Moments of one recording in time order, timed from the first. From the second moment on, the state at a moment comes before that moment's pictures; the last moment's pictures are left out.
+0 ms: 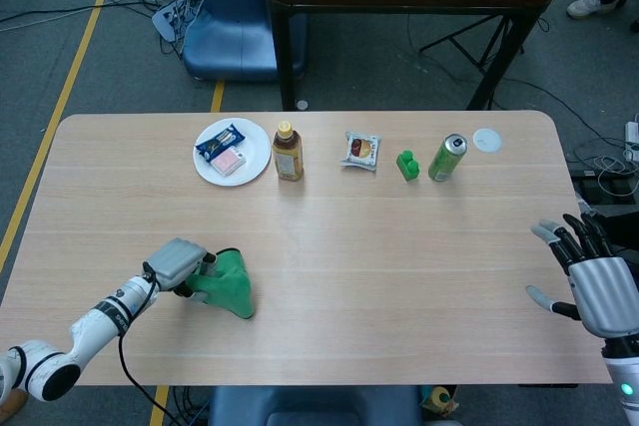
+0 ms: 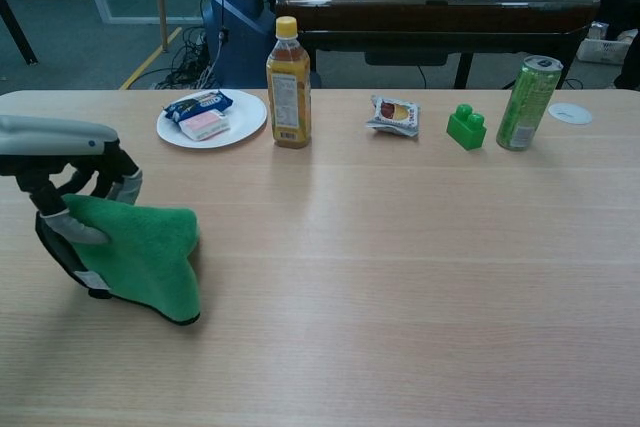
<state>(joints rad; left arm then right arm) -0.77 -1.15 0.00 -1.68 1.28 0.73 0.00 0.10 -1.00 0.06 -1.67 -1.62 1.52 -0.06</state>
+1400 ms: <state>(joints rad) -0.54 -1.13 -0.04 -1.75 1.27 1.14 0.08 0.10 -0.99 0.05 -1.62 -1.60 1.49 0.00</state>
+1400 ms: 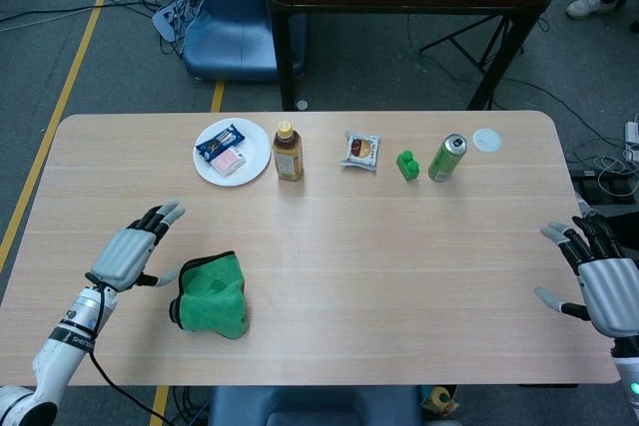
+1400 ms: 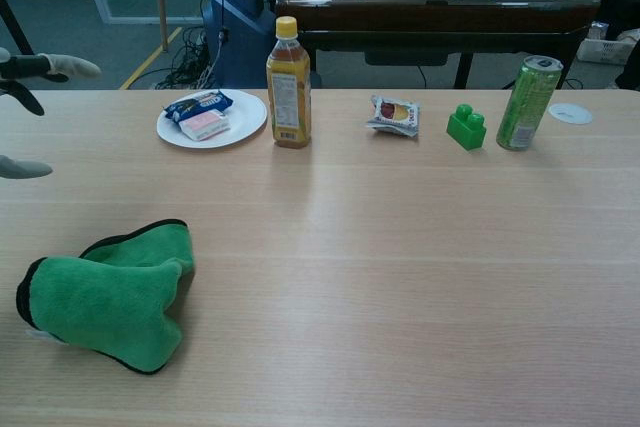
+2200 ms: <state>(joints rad) -0.18 -1.13 0.01 -1.74 1.30 1.54 0.14 0.17 -1.02 0.01 -1.57 -1.72 1.46 0.08</state>
